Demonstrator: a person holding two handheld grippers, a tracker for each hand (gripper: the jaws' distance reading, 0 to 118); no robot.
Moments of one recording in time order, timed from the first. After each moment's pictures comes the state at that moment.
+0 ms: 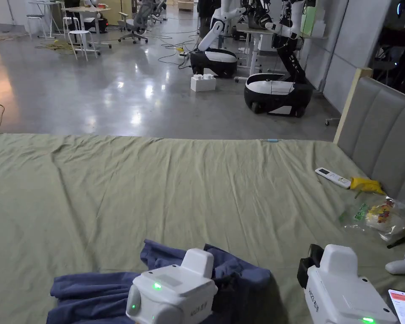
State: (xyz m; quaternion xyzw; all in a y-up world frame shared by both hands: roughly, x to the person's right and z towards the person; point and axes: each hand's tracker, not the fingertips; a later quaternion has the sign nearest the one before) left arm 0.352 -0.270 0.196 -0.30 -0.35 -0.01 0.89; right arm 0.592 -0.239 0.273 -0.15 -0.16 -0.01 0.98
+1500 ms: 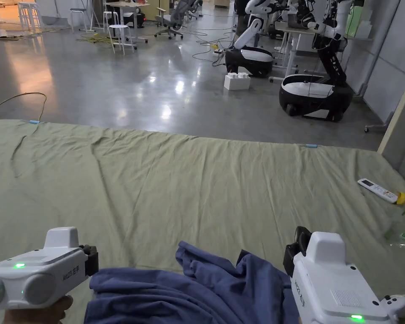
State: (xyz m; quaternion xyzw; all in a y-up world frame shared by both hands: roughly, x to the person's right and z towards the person) left arm 0.103 -0.255 0.147 -0.33 -0.04 0.06 0.94; right arm 0.503 -0.216 0.226 -0.10 -0.08 0.04 0.99
